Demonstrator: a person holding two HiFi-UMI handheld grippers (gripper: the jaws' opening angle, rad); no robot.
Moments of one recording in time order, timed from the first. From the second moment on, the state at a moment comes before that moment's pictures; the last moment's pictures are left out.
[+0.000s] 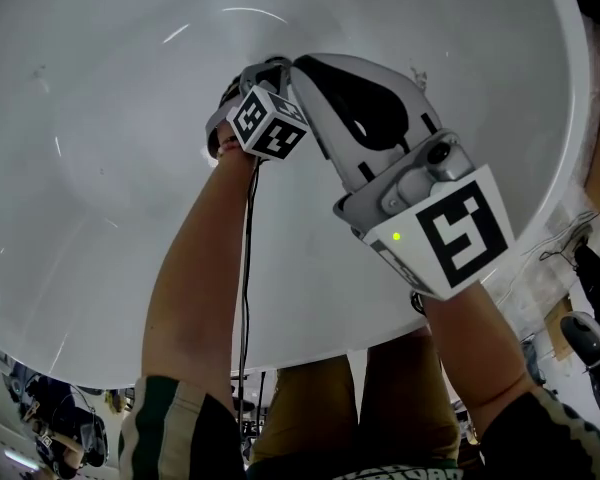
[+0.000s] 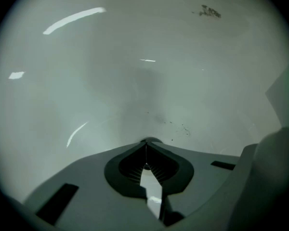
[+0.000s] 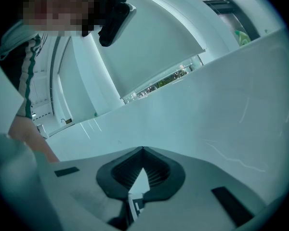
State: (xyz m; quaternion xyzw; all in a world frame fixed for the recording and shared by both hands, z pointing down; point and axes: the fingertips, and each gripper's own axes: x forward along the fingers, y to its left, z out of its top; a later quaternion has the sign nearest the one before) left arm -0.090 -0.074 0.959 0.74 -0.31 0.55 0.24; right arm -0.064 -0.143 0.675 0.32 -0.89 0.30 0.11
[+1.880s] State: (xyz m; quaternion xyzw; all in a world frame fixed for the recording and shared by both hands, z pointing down) left arm -0.051 -0.099 0.408 0.79 -0.53 0.29 0.12; right arm 0.009 -0.112 0.355 0.26 -0.94 0.16 0.14
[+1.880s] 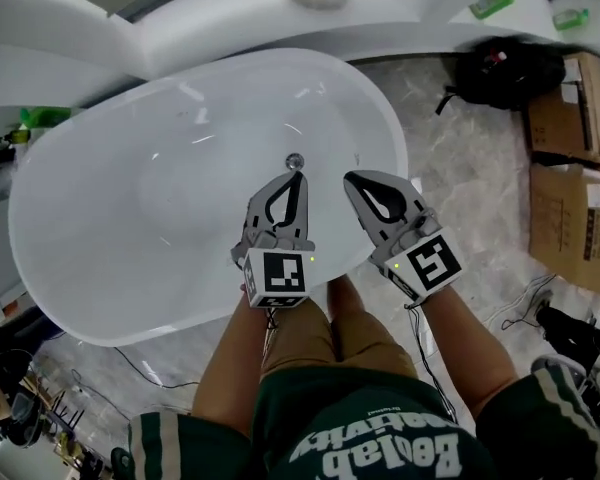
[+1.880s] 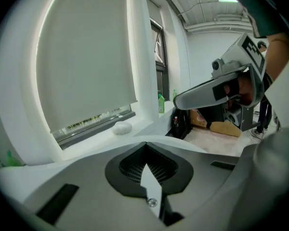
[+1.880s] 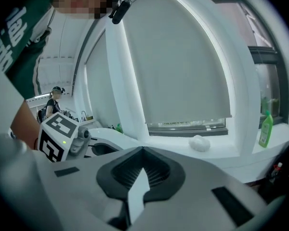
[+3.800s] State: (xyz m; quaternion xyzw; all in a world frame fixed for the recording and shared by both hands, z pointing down) left arm -0.066 0.058 -0.046 0.83 -0.54 0.06 -0.09; right arm 0.000 0.054 -0.033 0.29 -0.95 -0.06 -0.04
